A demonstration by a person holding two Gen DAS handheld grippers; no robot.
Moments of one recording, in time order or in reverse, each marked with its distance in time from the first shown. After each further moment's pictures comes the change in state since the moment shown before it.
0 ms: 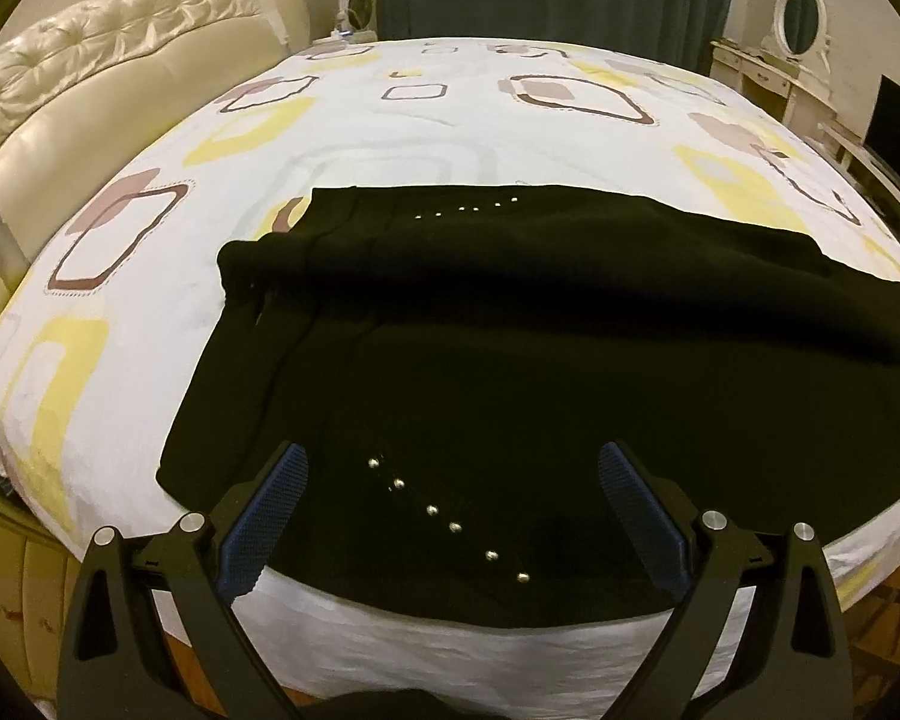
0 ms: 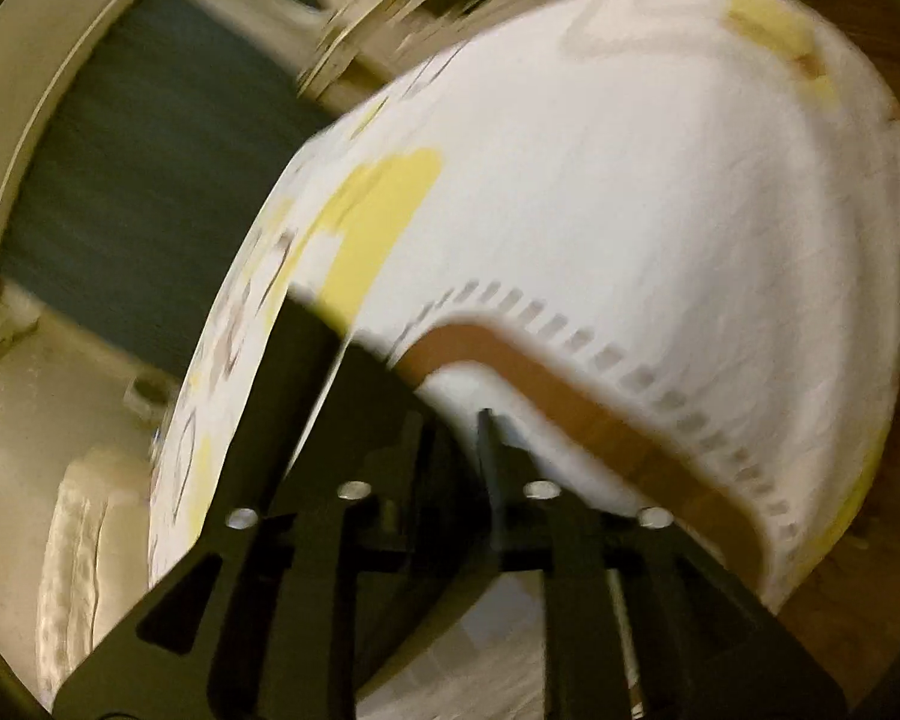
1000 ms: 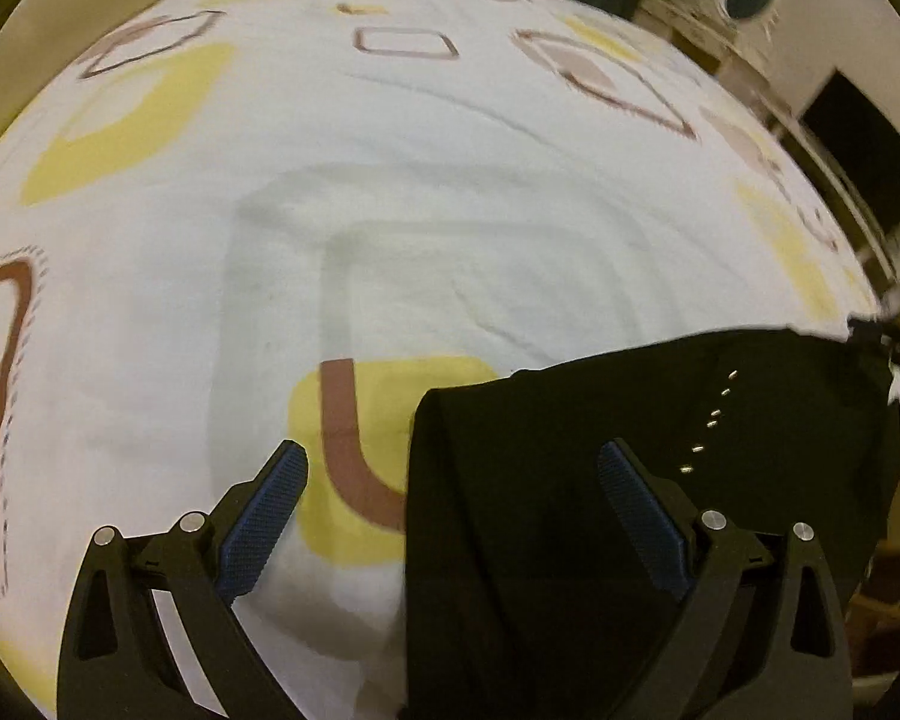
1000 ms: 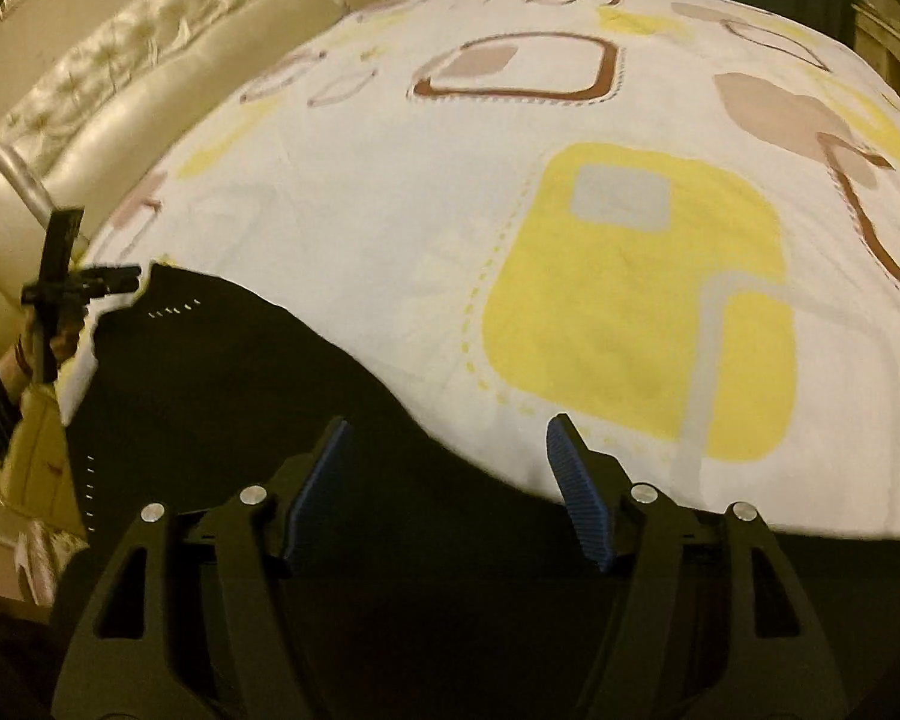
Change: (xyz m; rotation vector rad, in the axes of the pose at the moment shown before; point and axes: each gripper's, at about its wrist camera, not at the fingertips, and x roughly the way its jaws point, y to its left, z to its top) left arm 0.182 0.147 0.173 0.104 0.197 -0.356; right arm 0.167 0.432 -0.311 -1.283 0.723 0.329
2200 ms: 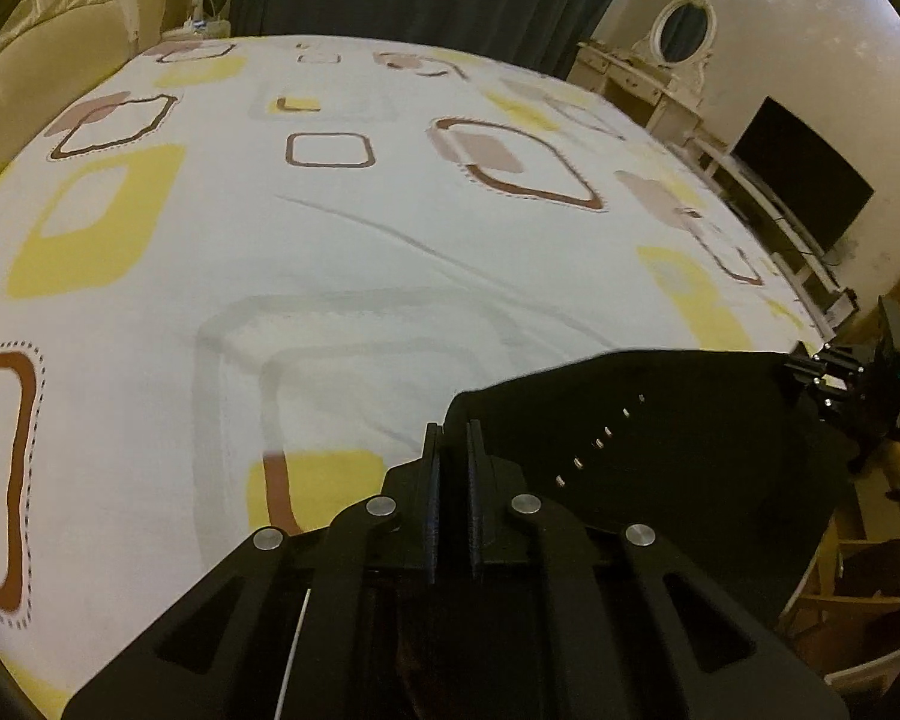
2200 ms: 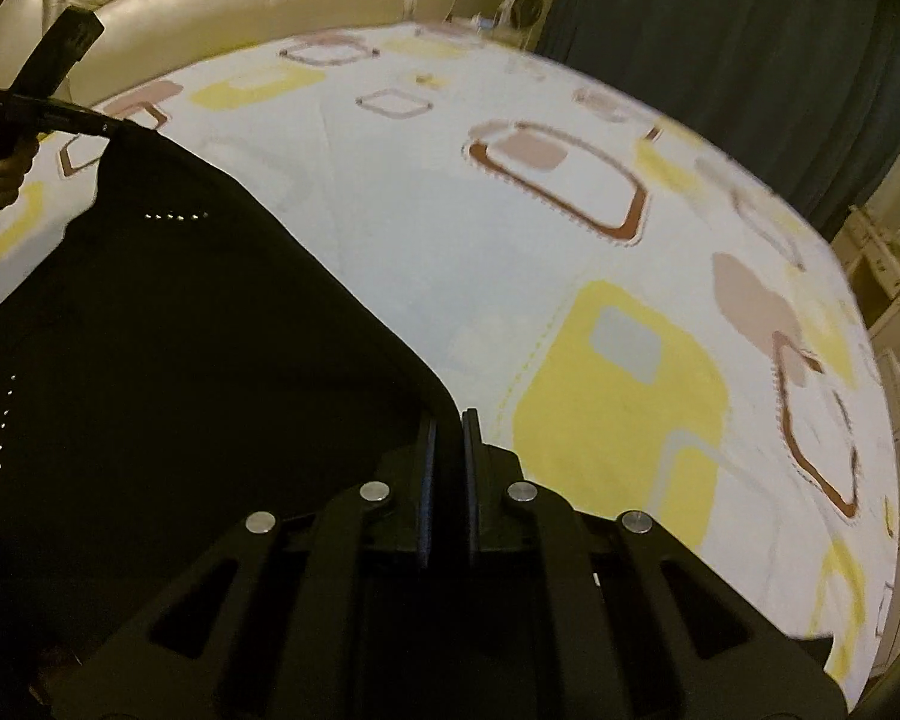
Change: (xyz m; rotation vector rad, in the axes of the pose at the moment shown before) left arm -0.071 -0.031 0.014 0.033 -0.176 -0.131; right arm -0.030 0.110 -0.017 -0.360 -0.162 -0.350
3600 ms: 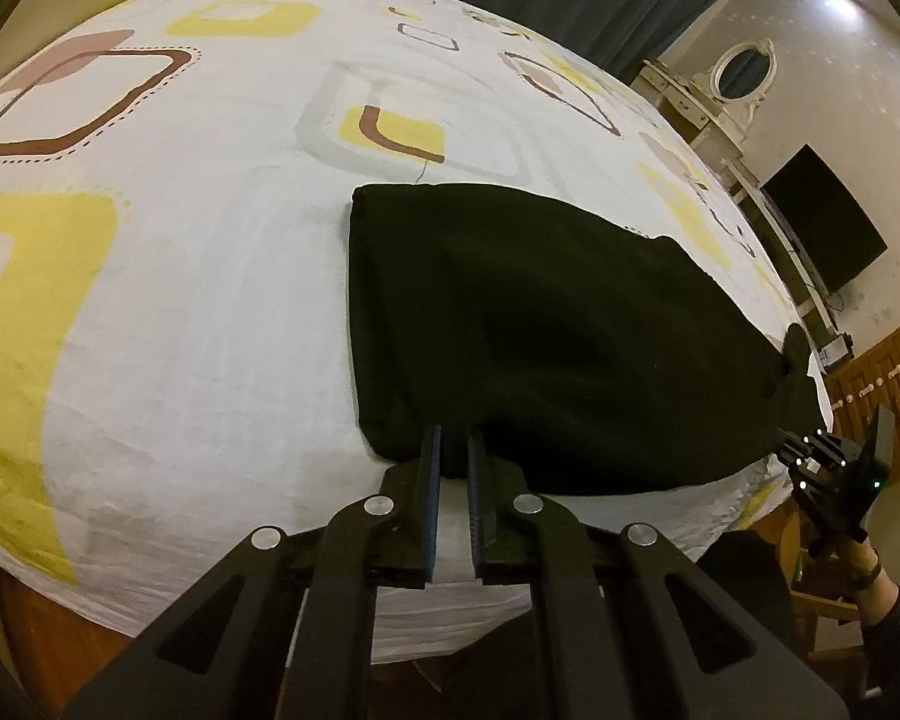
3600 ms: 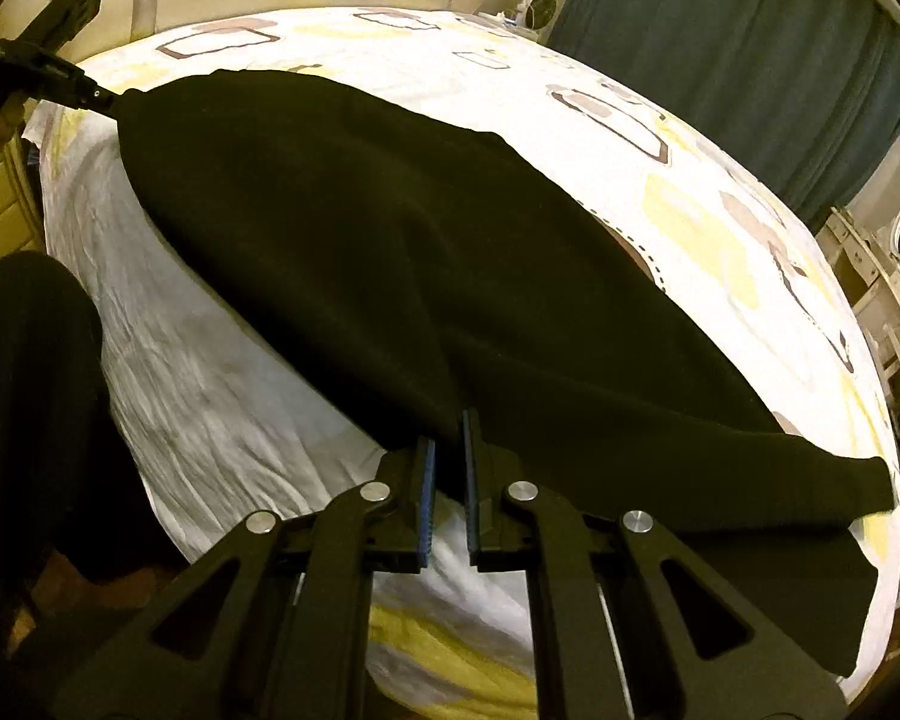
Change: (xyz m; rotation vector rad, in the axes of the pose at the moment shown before) left arm -0.069 -0.015 -0.215 -0.246 0.023 0.007; right arm -0.076 0.155 -0.166 -0.027 0.037 -0.021
